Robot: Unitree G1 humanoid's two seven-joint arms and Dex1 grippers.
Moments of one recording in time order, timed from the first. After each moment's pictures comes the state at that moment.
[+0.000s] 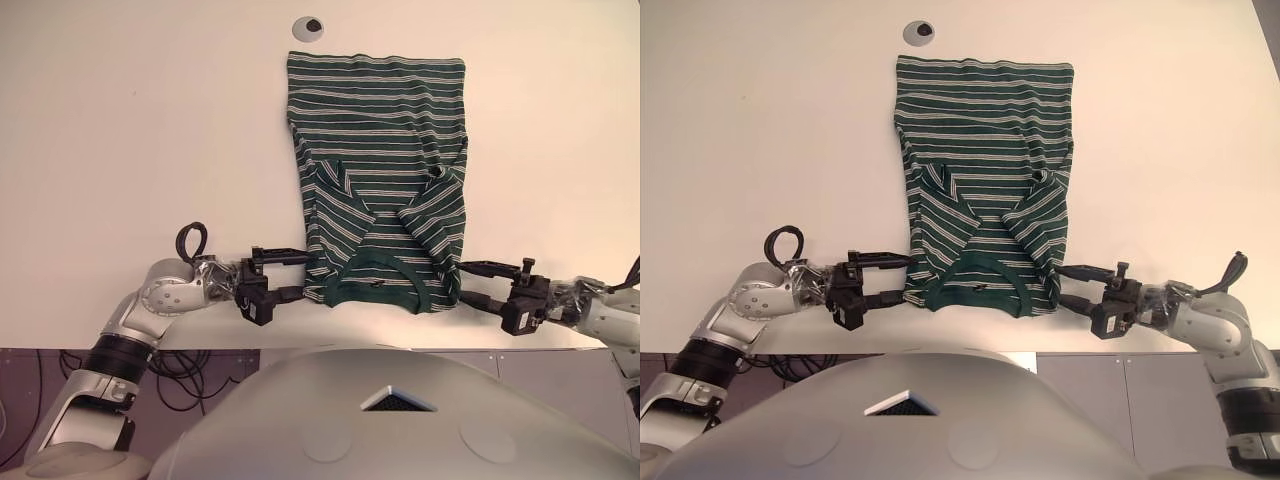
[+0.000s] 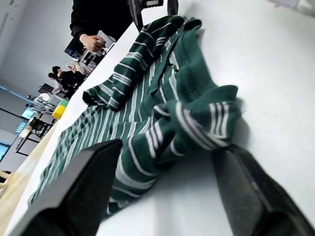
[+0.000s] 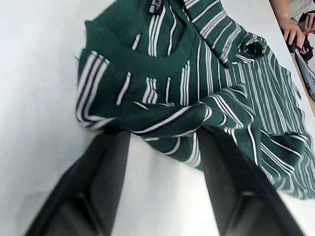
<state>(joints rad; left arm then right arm) 0.19 0.69 -0.36 0.14 0.19 -0.97 -0.82 0.46 -0.88 0.05 0.13 -0.09 -0.98 0.88</state>
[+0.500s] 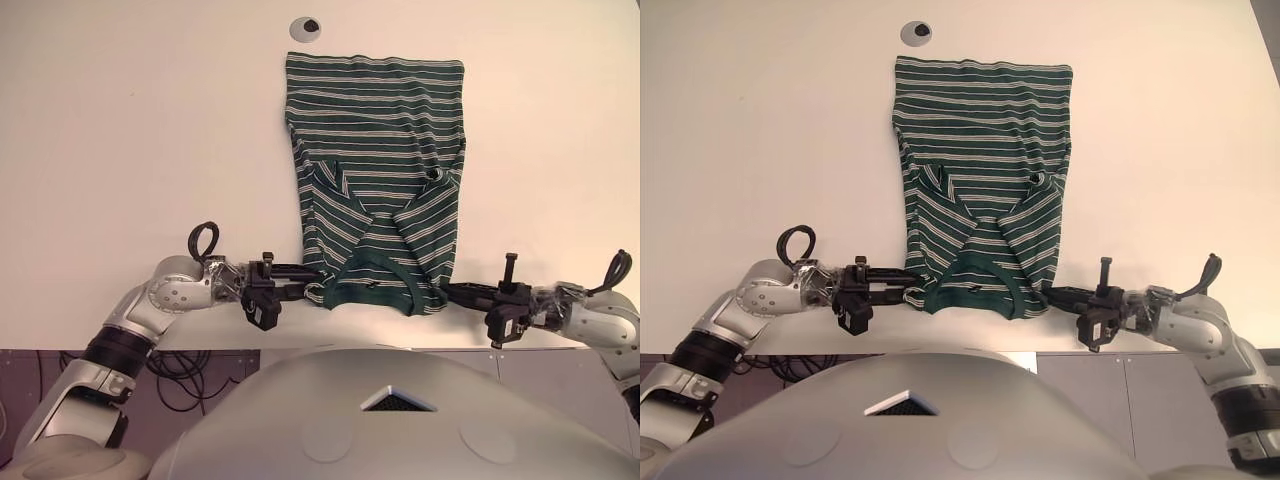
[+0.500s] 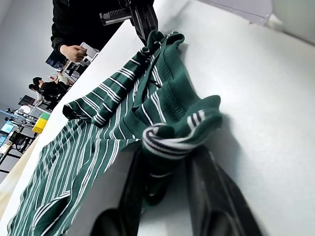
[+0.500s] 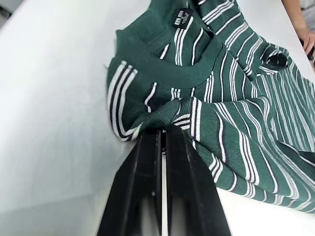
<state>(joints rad) 0.14 0.74 -0.45 0.13 0.18 -0.96 -0.81 0.47 -0.93 0.18 0.08 -0.03 -0.87 0.85</state>
